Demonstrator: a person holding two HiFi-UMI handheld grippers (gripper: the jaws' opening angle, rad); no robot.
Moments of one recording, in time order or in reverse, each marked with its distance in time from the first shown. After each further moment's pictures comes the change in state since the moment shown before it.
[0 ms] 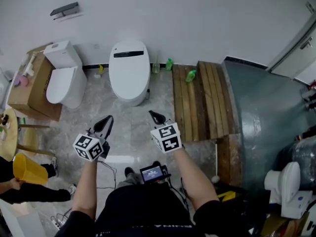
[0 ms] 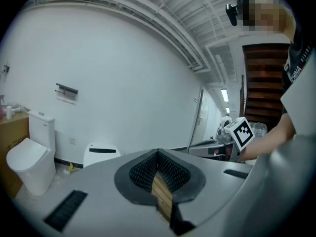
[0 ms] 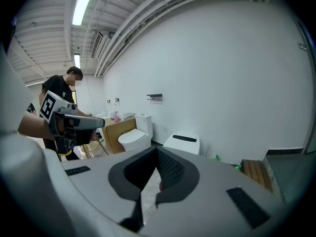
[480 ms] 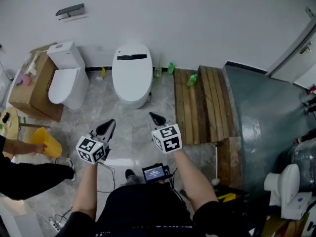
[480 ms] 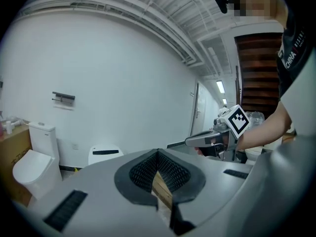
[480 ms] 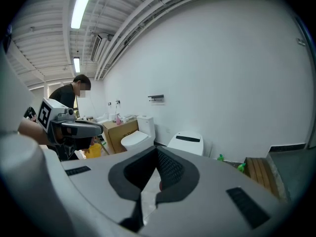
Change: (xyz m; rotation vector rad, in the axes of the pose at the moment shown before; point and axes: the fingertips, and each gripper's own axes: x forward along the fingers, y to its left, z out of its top) left arm -0.026 0.001 -0.006 0.108 0.045 0.005; right arm 0.004 0.025 0.009 0.021 -0.017 0.016
